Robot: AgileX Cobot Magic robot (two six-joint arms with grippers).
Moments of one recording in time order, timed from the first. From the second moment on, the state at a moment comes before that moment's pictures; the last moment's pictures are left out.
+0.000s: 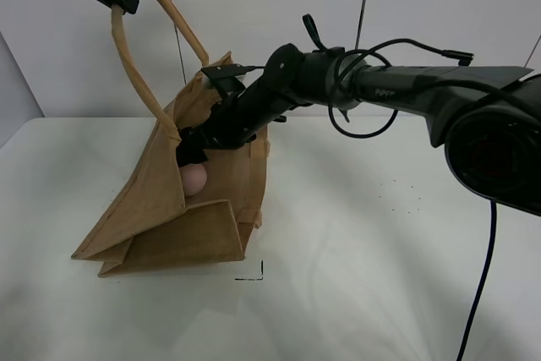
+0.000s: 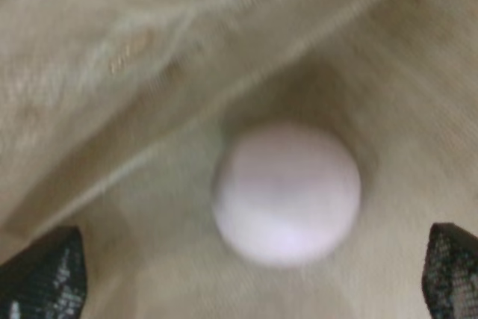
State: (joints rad) left arm -0.27 1.73 -2.01 -0.04 1.17 -0.08; right arm 0.61 2.30 -1.89 0.66 0.72 -0.54
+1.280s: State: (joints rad) left arm -0.27 1.73 -2.01 -0.04 1.17 -0.08; right arm -0.01 2.17 -1.92 0.09 1.21 -0.07
